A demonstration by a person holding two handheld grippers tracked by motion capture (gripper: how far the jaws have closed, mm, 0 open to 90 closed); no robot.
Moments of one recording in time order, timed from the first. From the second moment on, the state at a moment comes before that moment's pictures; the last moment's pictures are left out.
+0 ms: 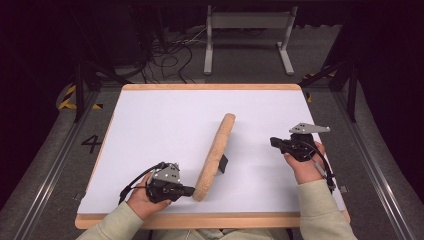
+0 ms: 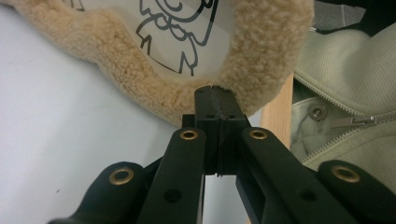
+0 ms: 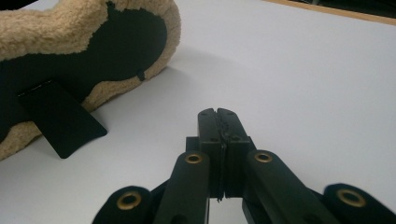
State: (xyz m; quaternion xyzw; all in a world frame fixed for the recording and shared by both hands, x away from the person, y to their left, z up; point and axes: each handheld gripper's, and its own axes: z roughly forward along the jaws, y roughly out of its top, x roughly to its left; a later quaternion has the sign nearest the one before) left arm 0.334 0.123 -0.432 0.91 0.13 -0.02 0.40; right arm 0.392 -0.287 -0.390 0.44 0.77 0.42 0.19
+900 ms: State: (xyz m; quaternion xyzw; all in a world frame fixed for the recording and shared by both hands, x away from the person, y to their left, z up) left arm 0.343 0.066 -0.440 0.91 0.08 -0.07 0.41; right arm 0.384 -0.290 -0.380 0.44 0.77 0.43 0.18
